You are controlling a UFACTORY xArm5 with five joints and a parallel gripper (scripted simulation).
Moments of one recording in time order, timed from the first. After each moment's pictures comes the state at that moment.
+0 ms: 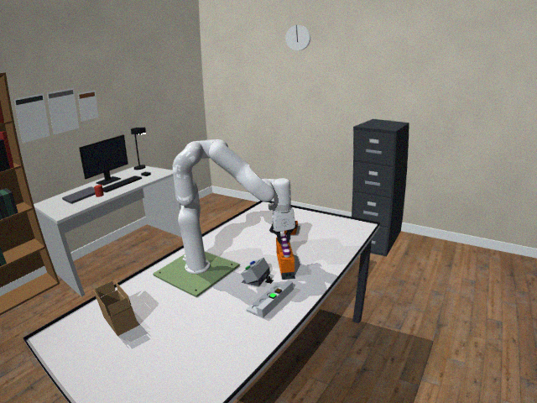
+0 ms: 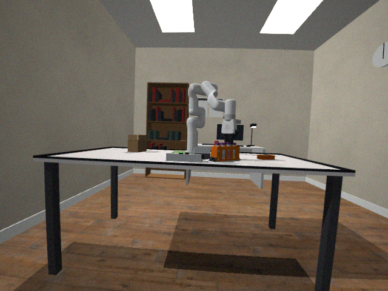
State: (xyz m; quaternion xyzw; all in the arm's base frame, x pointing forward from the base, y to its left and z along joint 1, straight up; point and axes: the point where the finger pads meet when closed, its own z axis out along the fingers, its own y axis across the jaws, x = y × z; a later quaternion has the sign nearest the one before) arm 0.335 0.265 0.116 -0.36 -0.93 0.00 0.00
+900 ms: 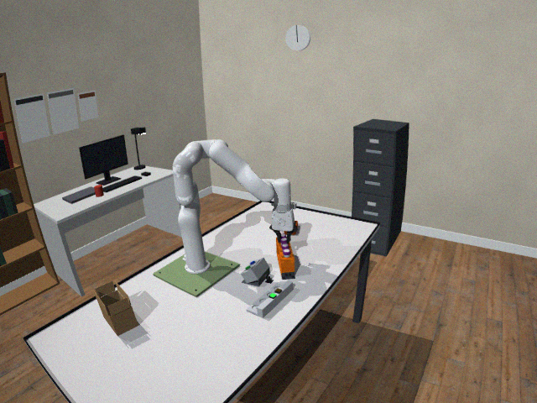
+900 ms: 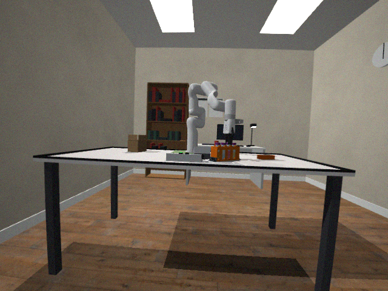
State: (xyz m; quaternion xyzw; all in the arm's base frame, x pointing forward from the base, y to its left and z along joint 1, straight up) arm 0.335 0.265 0.115 -0.61 -0.79 0.00 0.00
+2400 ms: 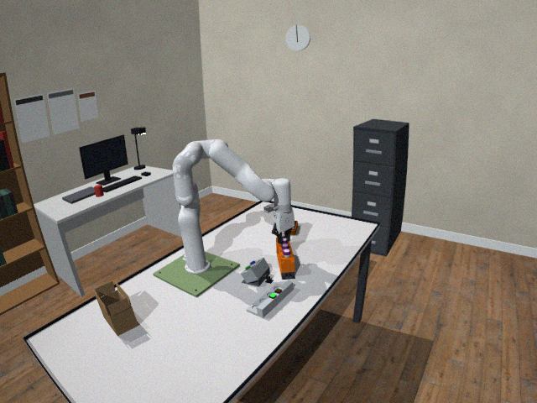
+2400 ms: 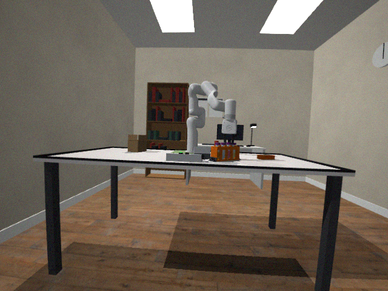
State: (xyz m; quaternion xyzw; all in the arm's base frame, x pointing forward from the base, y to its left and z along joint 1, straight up) arm 0.334 0.265 0.116 -0.15 -0.99 0.00 0.00
